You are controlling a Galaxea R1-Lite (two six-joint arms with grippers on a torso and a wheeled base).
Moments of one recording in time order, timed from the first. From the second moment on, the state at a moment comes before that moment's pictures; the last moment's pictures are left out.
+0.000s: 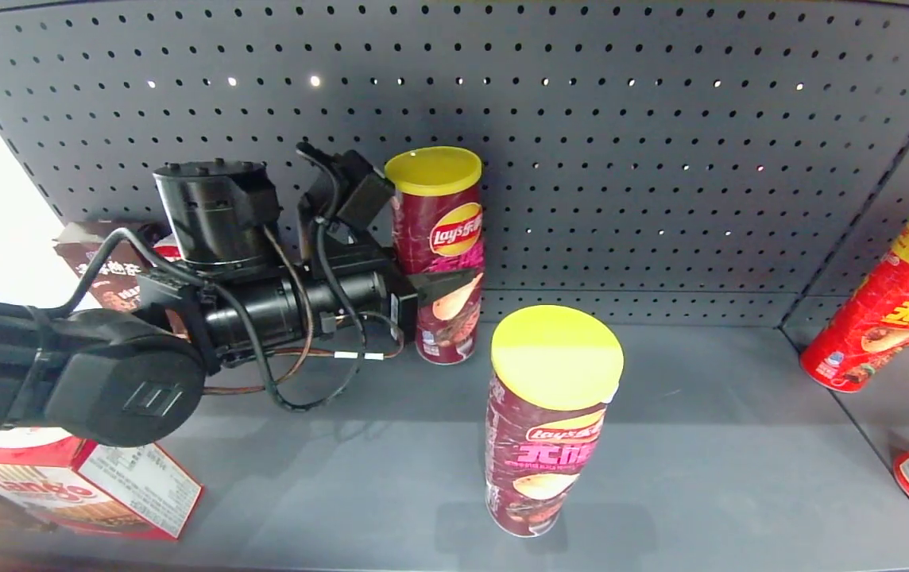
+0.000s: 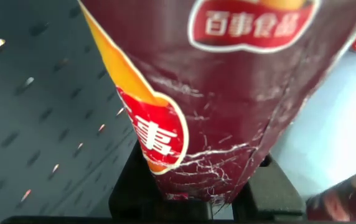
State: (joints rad) left arm -0.45 1.80 -1.04 -0.72 -0.53 0.18; right arm 0.00 0.01 0.00 0.00 -0.09 -0.01
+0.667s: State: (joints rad) left arm -0.47 1.96 -1.15 -0.73 -0.55 0.18; right arm 0.00 0.01 0.00 0.00 -0.09 -0.01
